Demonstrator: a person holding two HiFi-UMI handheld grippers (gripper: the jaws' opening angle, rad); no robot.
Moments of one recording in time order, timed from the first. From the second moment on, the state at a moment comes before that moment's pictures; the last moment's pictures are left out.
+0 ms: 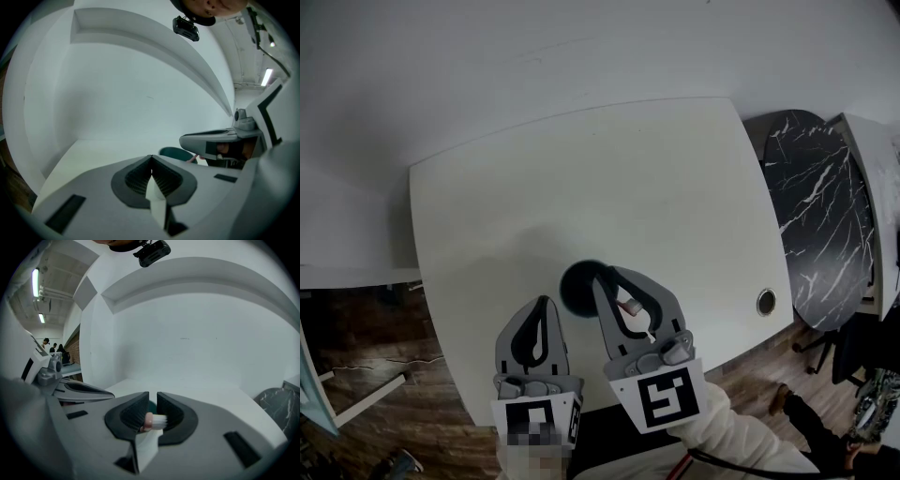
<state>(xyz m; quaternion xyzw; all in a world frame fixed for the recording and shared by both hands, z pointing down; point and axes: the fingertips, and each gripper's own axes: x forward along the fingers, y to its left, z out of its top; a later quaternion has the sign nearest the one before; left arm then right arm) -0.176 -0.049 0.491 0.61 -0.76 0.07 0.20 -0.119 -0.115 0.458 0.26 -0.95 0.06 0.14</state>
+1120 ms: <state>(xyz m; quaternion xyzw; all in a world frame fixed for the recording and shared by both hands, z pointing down) -0.166 -0.028 0.355 0.61 -0.78 0.07 0.12 -0.059 -0.113 0.335 0.27 -0.96 0.07 0.08</state>
